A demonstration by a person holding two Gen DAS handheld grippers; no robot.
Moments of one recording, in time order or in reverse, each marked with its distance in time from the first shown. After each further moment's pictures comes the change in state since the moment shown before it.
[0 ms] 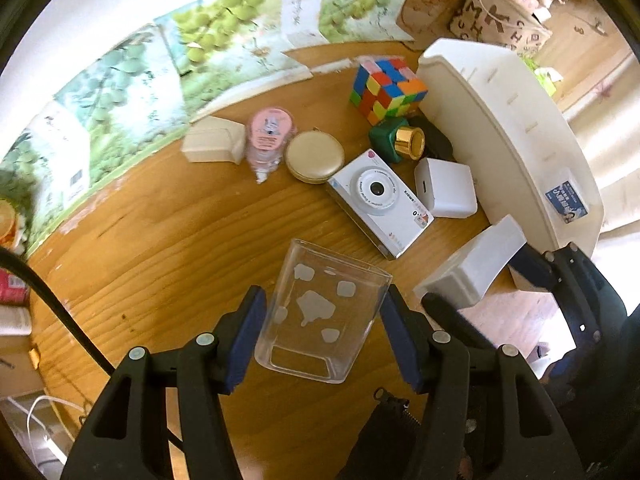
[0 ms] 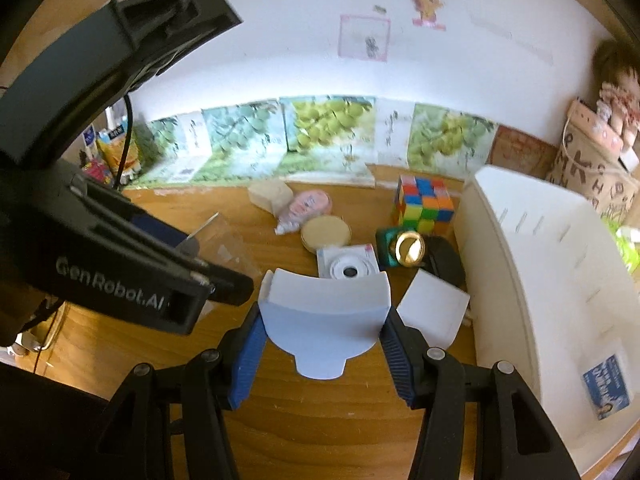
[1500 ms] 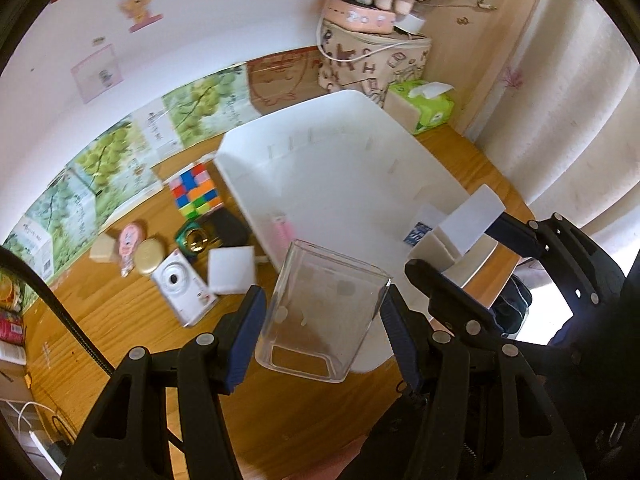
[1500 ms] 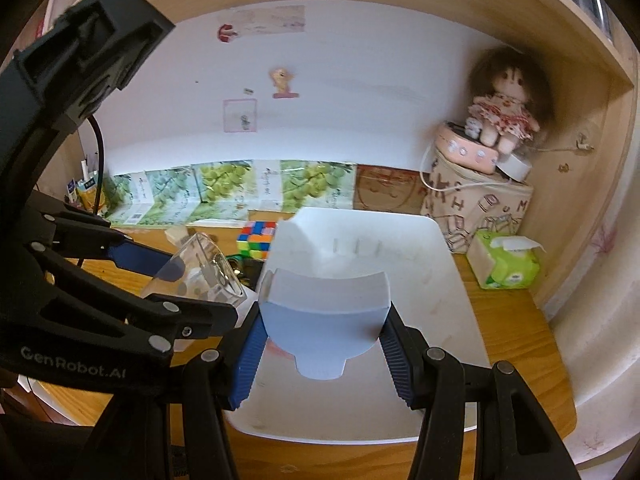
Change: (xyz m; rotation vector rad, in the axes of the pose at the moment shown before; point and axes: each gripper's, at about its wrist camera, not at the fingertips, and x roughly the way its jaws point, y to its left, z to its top) left arm -0.052 -0.233 0.025 0.133 -0.191 -0.021; right arm -0.126 -0.190 -0.024 0.031 -0.114 -0.109
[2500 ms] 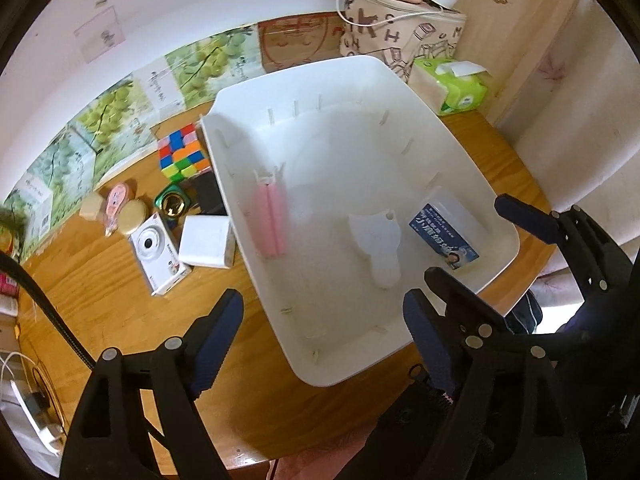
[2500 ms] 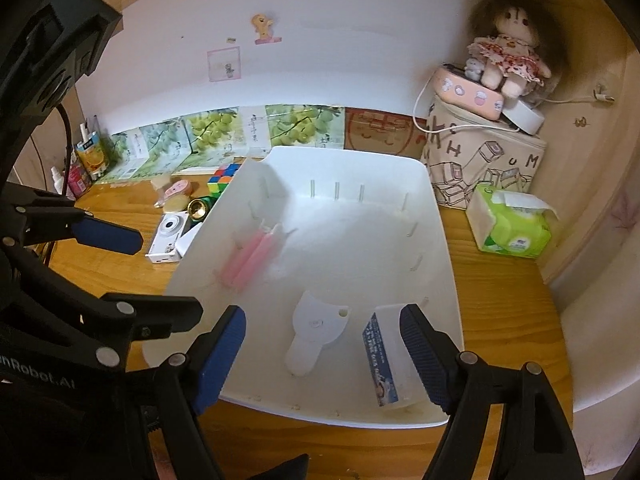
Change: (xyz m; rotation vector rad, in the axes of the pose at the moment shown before) left arm 0.039 -0.027 -0.005 -0.135 0.081 0.095; right arm 0.033 -0.055 -0.023 -0.050 0.146 0.086
